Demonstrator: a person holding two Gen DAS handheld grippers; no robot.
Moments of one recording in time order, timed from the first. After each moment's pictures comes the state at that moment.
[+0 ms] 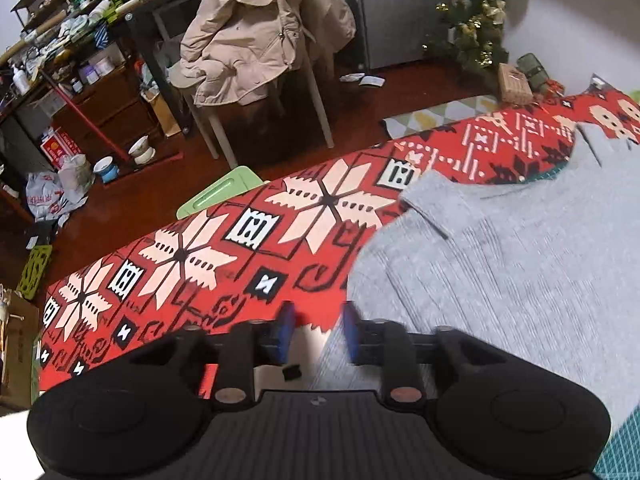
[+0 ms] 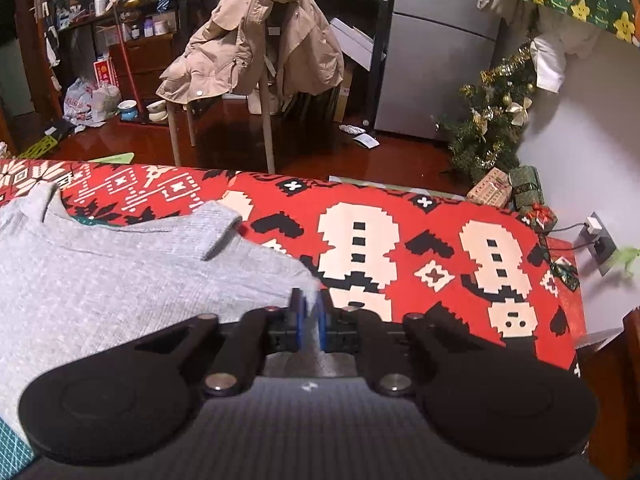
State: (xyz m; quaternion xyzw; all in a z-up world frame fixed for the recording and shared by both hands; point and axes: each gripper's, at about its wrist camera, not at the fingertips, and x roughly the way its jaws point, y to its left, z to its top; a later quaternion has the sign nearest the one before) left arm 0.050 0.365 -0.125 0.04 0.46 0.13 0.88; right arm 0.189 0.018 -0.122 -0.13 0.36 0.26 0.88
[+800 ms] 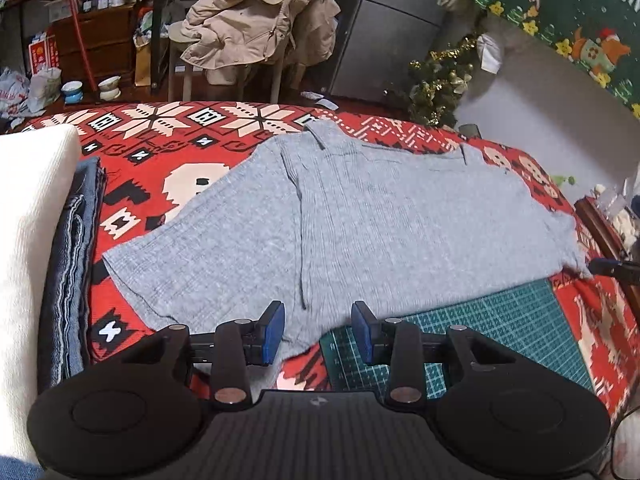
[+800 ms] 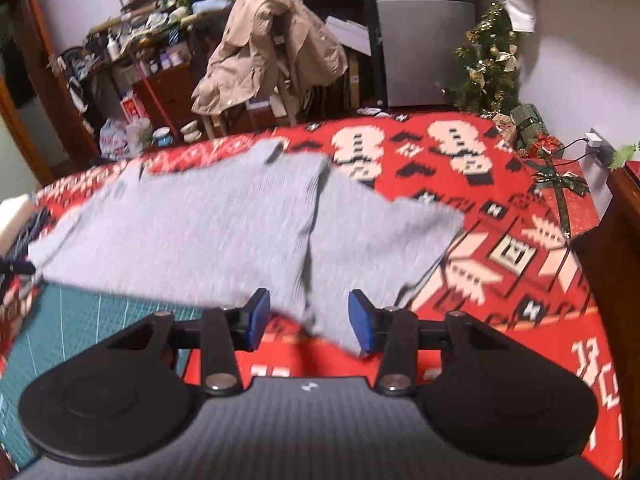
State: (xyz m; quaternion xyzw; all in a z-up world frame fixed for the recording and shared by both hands) left arm -0.093 0.310 -0.127 -0.15 0.40 0.06 0.90; right arm 0.052 -0.099 -0.112 -0.03 0.39 0.30 0.87
